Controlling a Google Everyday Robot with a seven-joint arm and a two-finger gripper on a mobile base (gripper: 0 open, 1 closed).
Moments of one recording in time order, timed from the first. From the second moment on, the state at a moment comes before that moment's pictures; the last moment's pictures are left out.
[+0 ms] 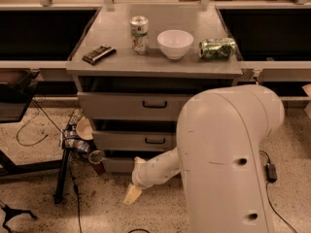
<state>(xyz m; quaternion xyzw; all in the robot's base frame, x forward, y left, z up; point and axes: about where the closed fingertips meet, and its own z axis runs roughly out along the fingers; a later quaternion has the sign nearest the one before) 0.527 0.105 0.410 -0.61 0.73 0.13 0.27</state>
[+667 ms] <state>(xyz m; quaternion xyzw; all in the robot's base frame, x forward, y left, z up) 0.584 0.082 0.354 -0.57 0.77 0.15 0.23</state>
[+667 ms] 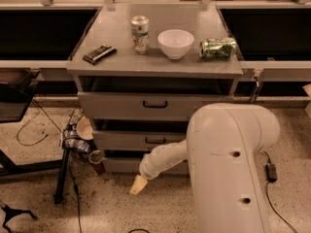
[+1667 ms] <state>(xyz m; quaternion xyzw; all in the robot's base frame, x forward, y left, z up) 0.640 0.042 0.298 -0.50 0.86 0.09 0.09</state>
